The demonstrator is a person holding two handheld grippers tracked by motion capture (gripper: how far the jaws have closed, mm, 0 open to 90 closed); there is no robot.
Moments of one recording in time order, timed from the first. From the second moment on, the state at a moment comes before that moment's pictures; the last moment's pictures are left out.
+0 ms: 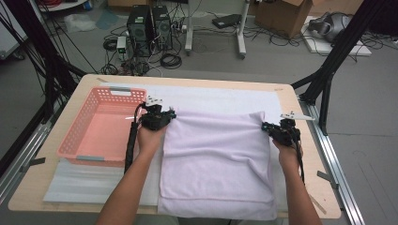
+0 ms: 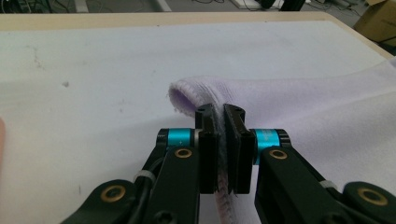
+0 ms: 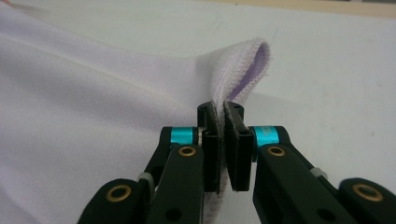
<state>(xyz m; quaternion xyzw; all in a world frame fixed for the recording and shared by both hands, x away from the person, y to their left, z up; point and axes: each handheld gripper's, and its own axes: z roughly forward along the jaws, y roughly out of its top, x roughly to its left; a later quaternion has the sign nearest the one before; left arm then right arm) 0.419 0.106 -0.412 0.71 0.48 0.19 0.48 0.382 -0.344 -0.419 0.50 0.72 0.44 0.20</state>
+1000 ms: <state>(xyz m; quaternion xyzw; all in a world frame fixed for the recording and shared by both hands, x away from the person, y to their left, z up) 0.413 0.092 -0.403 0.71 0.44 0.16 0.52 0.390 -0.335 -0.397 0.49 0.73 0.43 0.20</state>
